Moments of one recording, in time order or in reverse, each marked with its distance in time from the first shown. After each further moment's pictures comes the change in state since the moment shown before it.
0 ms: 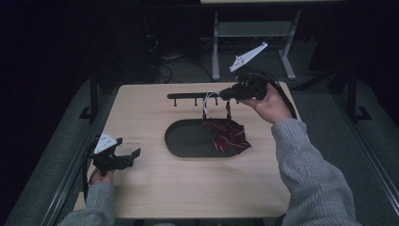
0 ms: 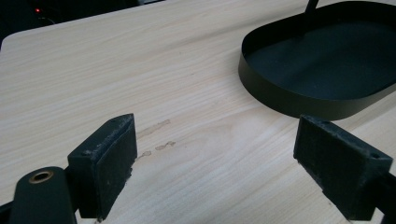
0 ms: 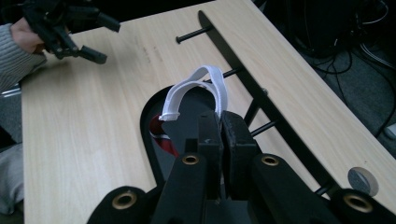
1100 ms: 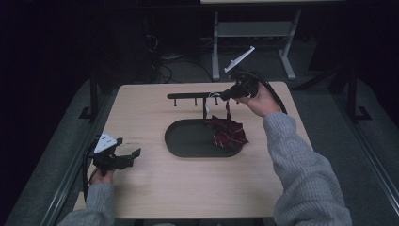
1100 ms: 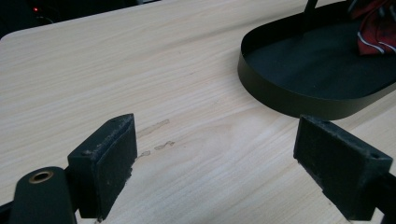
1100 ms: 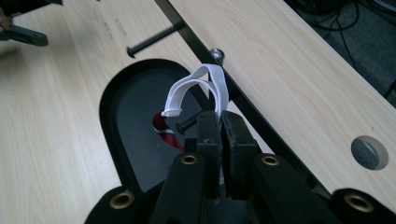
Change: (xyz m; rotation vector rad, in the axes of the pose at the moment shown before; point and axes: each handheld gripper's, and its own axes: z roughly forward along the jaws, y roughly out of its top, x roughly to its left) left arm 0.000 0.000 0.000 0.006 -0.005 -0.005; right arm -0.048 -0.015 0.053 0.120 -0.009 0.097
